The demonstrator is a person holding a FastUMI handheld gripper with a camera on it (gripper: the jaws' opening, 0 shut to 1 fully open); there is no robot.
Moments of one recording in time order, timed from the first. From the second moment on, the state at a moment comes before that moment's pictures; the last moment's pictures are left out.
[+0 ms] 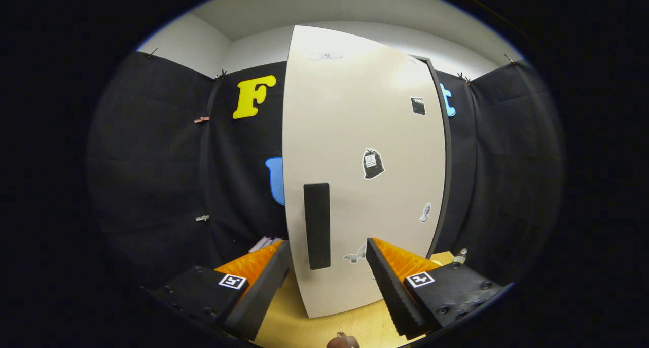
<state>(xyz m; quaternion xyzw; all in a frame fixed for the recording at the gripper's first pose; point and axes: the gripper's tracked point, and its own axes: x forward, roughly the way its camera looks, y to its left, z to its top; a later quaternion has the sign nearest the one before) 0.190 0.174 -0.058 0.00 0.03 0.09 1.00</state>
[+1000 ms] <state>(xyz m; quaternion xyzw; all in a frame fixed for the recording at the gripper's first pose) 0.158 0.157 -0.054 -0.01 0.03 0.07 1.00</state>
